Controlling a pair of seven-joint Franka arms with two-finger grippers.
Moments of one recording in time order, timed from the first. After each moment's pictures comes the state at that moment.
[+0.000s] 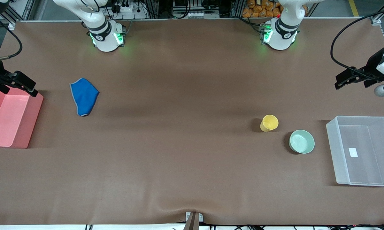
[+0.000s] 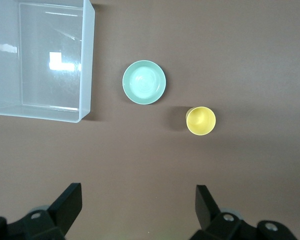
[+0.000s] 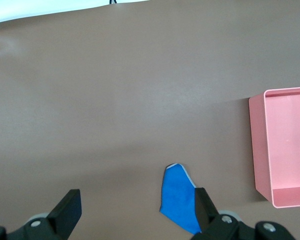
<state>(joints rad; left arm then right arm) 0.15 0.02 -0.21 -1.54 0.02 1.54 -0.12 0.00 -0.04 0.00 -1.61 -0.02 1.69 0.13</state>
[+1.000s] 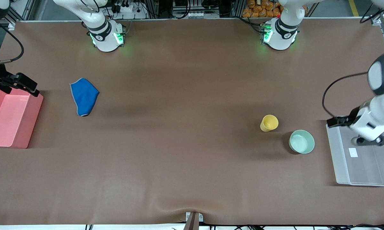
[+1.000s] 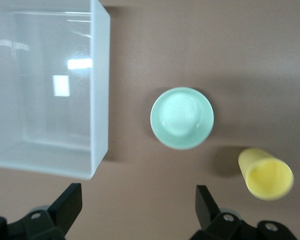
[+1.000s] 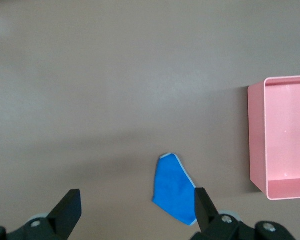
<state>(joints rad) 0.18 0.39 -0.19 -1.55 0.18 1.84 -0.10 -0.03 -0.03 -0.01 -1.68 -0.02 1.68 0.06</state>
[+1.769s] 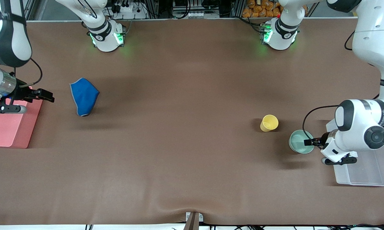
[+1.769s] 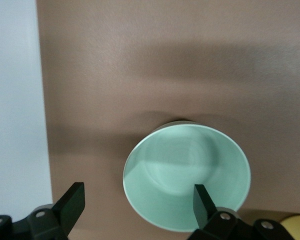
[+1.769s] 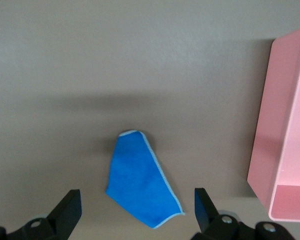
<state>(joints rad) 0.21 0.68 -0.19 -1.56 0.18 2.05 -0.12 -0.21 0.02 -0.02 -2.08 -0.02 1.97 -0.22</state>
